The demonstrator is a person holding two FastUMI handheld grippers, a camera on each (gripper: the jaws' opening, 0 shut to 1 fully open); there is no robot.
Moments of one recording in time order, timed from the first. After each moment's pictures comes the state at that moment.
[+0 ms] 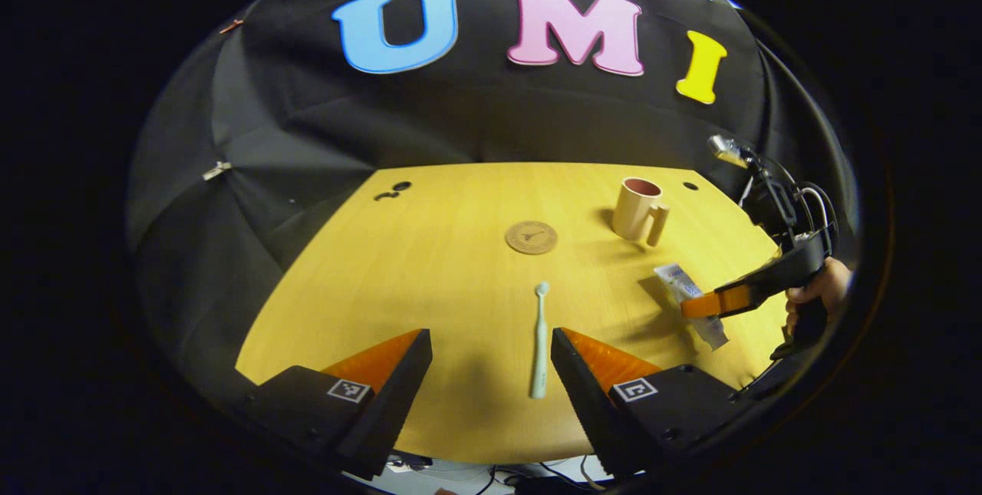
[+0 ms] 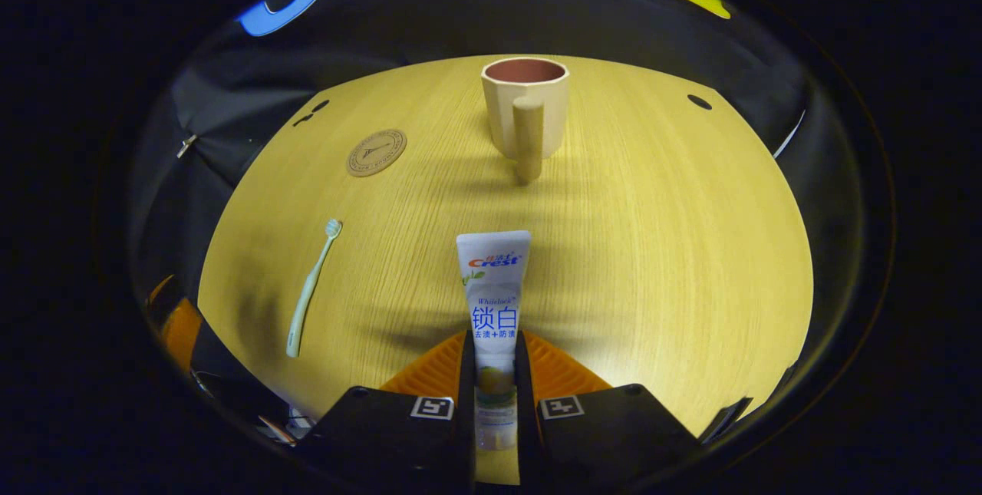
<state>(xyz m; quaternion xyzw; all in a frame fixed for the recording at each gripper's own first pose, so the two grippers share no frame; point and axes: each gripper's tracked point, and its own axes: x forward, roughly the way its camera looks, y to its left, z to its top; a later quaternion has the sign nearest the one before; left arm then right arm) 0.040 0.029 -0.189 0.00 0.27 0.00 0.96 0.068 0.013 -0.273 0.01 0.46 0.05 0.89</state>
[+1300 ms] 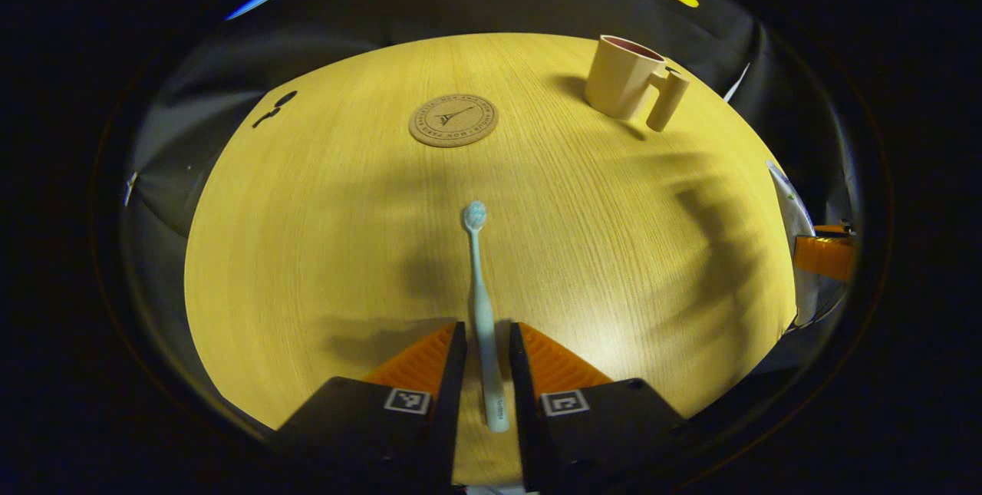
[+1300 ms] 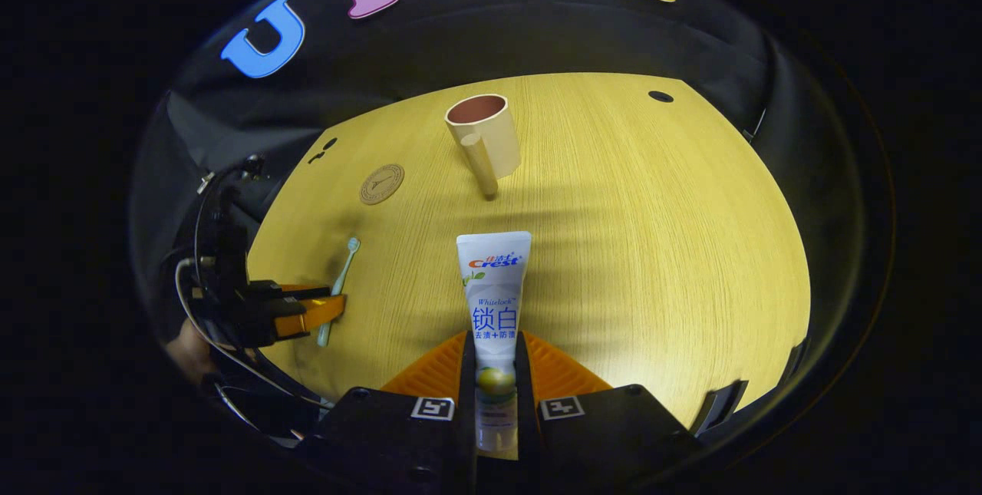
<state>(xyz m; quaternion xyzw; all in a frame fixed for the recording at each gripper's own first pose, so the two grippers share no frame) 0.101 -0.019 -0.304 0.05 0.50 -0.09 0.86 0.035 -0.022 -0.236 0.07 0.44 0.06 0.90</state>
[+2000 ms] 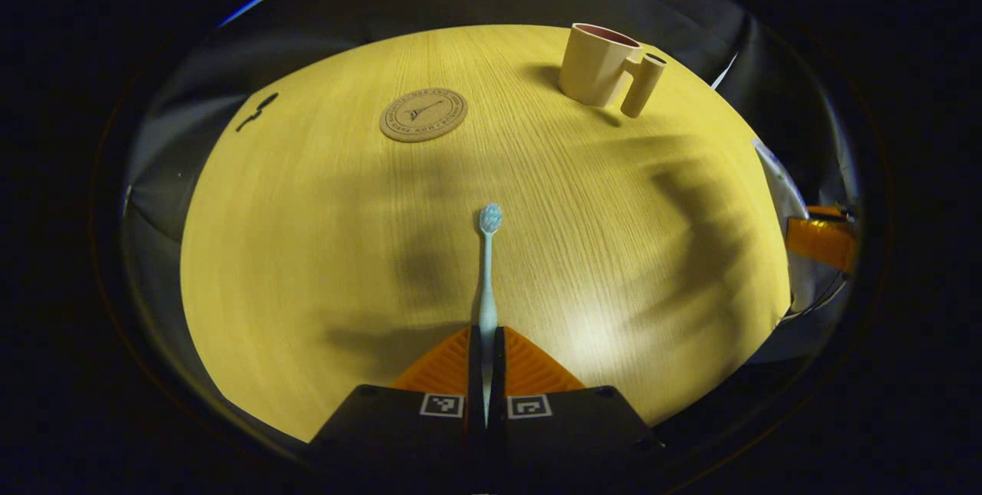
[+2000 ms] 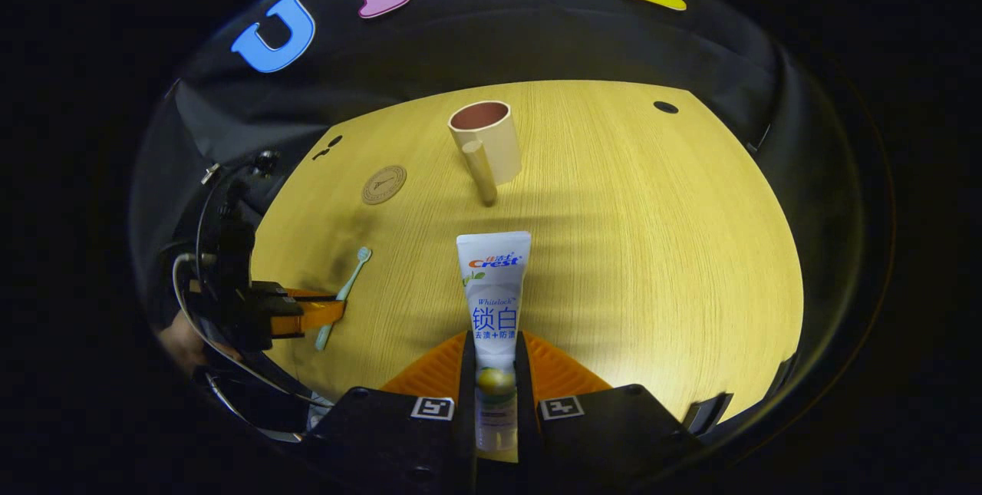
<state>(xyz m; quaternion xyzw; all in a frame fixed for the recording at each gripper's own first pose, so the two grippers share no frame) 0.092 -0.036 -0.297 0.06 0.49 -0.10 0.87 0.043 -0.029 -0.222 0.06 0.42 0.07 0.90</state>
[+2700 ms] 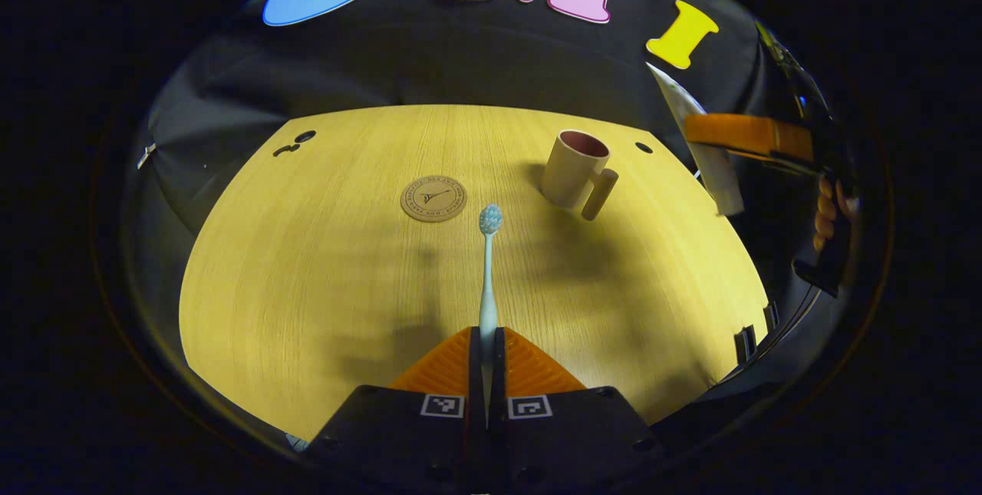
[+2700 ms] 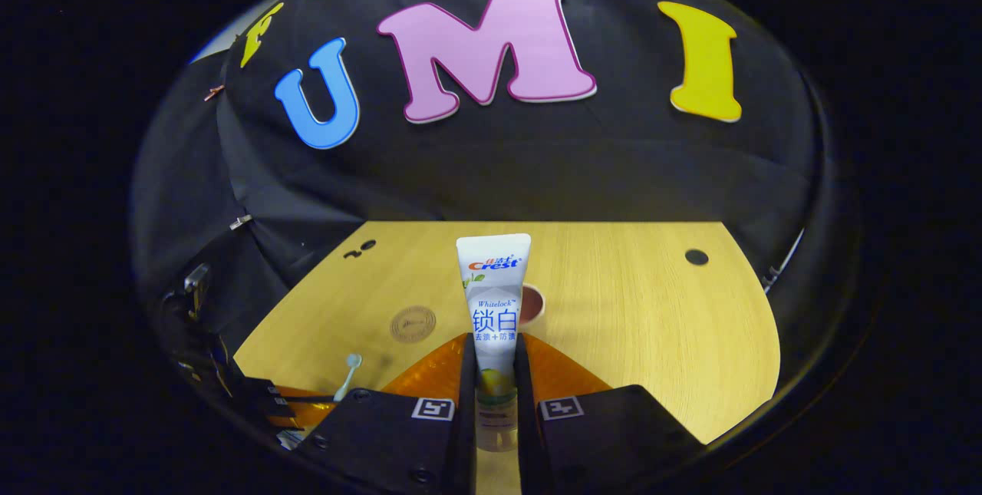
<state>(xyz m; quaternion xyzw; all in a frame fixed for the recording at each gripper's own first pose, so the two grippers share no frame) 0.089 -0.062 -0.212 -0.03 0.36 -0.08 0.93 0.183 -0.005 -0.079 0.03 0.19 0.13 0.97</state>
